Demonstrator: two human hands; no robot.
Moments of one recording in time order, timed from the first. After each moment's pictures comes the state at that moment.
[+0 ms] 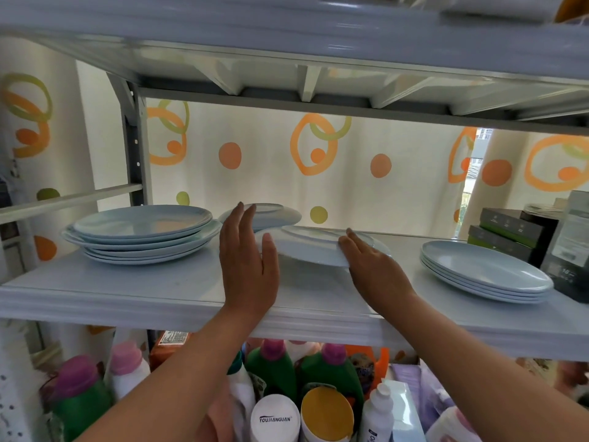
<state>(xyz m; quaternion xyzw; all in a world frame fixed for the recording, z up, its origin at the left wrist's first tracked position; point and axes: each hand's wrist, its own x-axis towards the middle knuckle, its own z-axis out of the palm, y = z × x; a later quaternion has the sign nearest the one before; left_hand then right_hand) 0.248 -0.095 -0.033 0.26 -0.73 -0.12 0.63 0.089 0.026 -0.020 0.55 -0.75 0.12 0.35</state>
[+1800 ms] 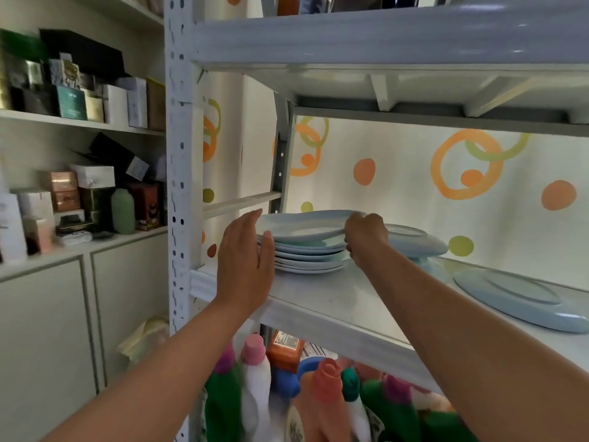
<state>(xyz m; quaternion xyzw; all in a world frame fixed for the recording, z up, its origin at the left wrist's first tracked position) 0.439 -0.211 -0.027 0.39 -0.69 -0.06 0.60 0.275 -0.181 0.052 0.35 -0.69 0.59 -0.22</state>
